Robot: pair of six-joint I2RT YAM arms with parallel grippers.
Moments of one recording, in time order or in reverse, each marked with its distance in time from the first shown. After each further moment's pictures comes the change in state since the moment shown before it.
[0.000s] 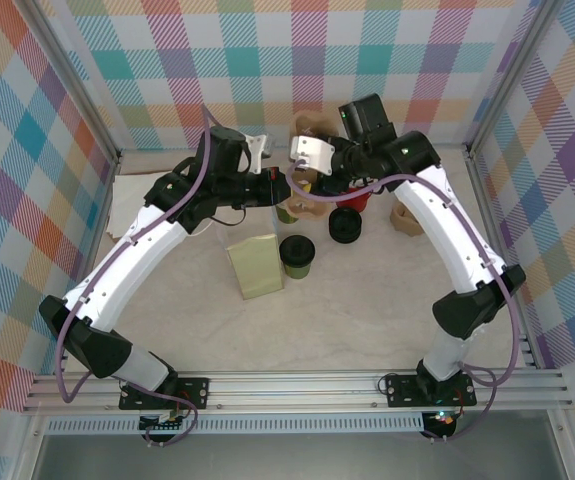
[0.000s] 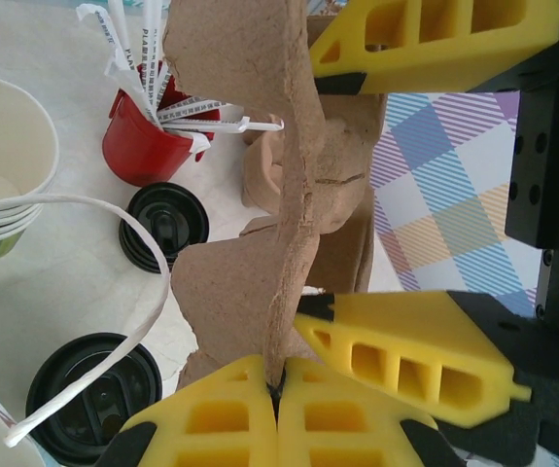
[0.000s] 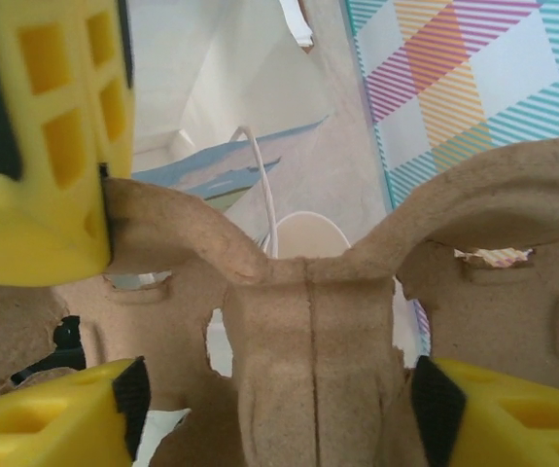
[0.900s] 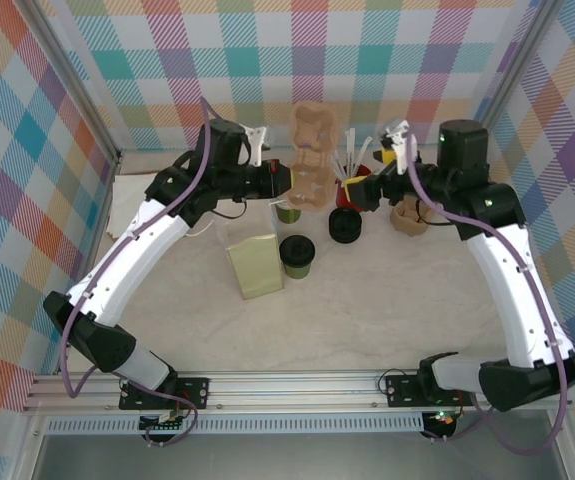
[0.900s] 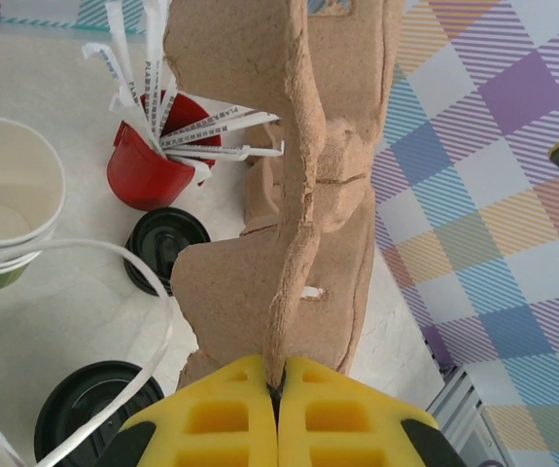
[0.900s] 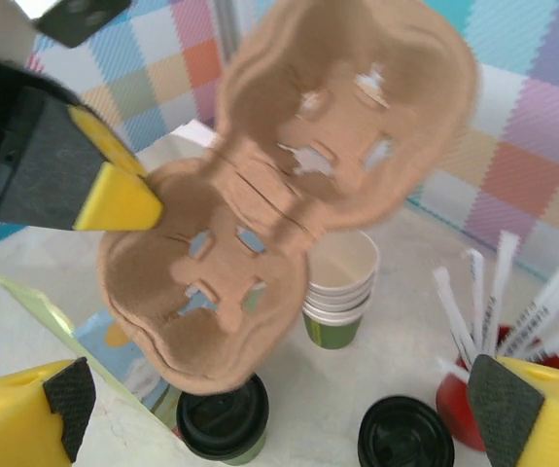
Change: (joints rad) left arm 0.014 0.032 0.048 0.003 -0.004 0.016; right arm -0.262 -0.457 -0.491 0.312 -0.319 0.676
